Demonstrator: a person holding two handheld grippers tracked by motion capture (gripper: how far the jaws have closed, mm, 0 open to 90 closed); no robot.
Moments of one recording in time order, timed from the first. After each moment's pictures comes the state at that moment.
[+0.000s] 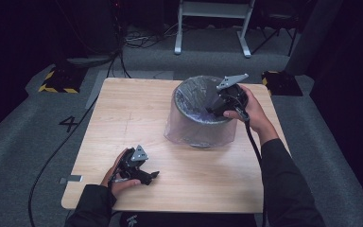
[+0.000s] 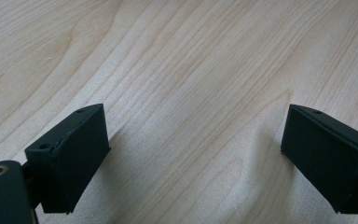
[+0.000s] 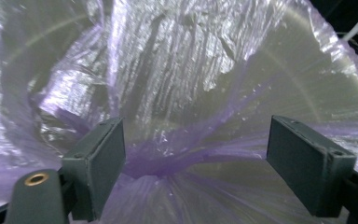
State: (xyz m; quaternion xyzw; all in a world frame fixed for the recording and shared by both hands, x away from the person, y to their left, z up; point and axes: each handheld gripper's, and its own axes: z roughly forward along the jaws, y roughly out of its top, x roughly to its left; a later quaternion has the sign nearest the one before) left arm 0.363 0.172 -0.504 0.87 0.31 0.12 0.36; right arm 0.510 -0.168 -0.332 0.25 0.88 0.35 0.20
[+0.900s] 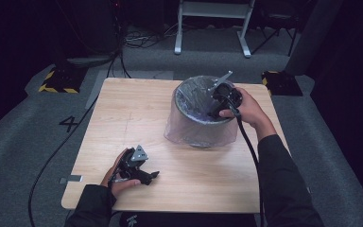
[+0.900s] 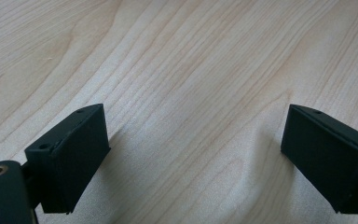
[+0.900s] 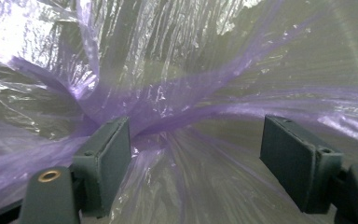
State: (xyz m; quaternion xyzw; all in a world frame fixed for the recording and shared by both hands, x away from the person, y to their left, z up) left arm 0.363 0.172 -0.504 0.87 0.31 0.12 0.36; right arm 0.524 -0.152 -0.337 0.26 0.93 0.21 0.17
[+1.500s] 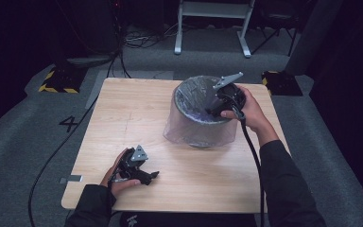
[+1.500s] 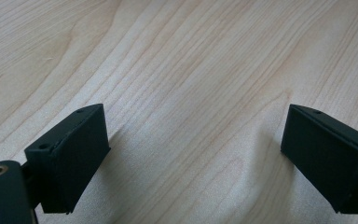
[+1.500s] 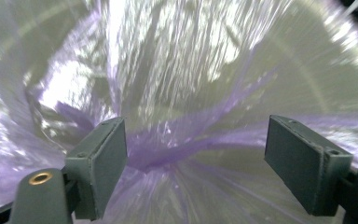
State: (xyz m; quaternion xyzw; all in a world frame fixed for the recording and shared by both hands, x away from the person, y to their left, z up) left arm 0.363 0.173 -0.504 0.87 0.31 0.12 0.36; right arm 0.507 -0.160 -0.327 0.27 0.89 0.31 0.20
